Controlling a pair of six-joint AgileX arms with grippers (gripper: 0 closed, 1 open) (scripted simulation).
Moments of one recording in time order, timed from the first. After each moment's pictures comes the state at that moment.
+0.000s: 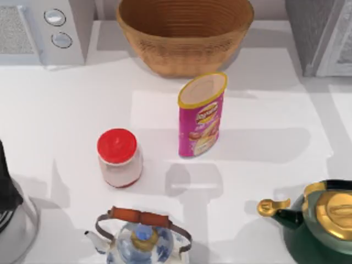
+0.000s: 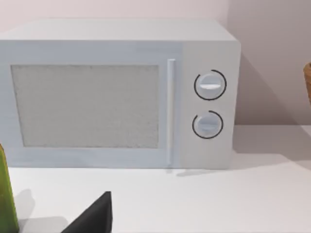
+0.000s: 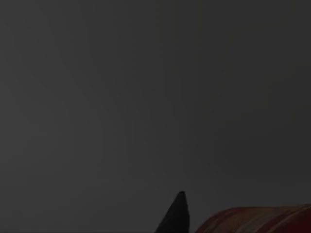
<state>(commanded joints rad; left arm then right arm) 0.00 0.00 0.00 0.00 0.00 0.00 0.11 1.96 2.60 -0.63 0.14 0.02</state>
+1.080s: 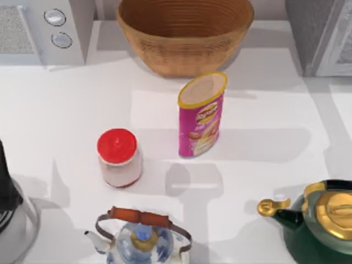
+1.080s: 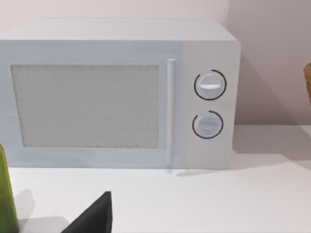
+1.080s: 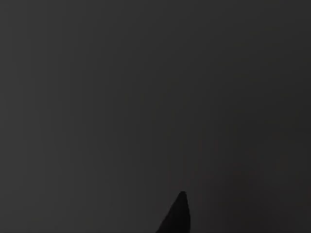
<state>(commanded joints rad) 0.00 0.00 0.00 0.00 0.00 0.00 0.10 2.08 2.74 -0.67 0.12 0.02</state>
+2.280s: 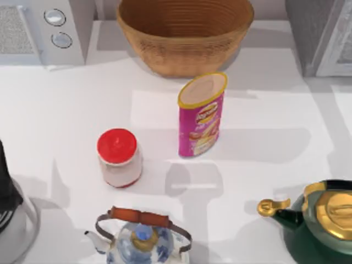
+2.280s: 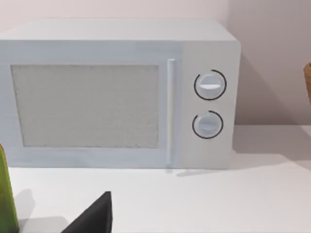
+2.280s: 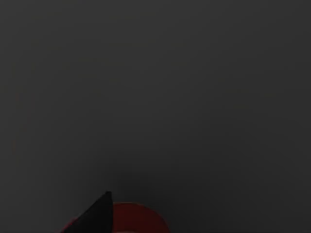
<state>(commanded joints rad) 0.00 0.00 0.00 0.00 0.00 0.00 0.08 1.96 2.53 -0.66 0.13 0.02</state>
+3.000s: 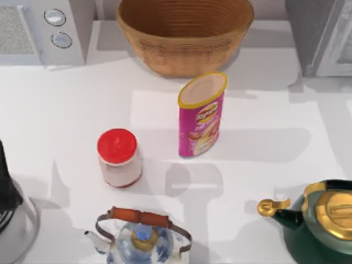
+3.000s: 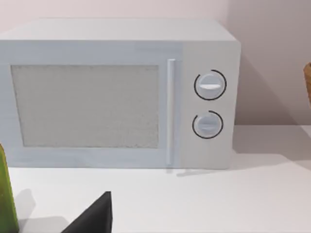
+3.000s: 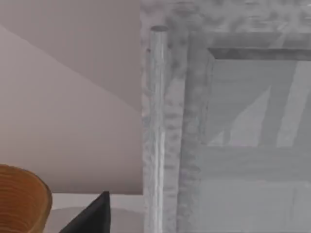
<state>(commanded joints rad) 0.00 0.00 0.00 0.00 0.00 0.00 0.04 1.10 1.22 -0.40 0.07 0.02</state>
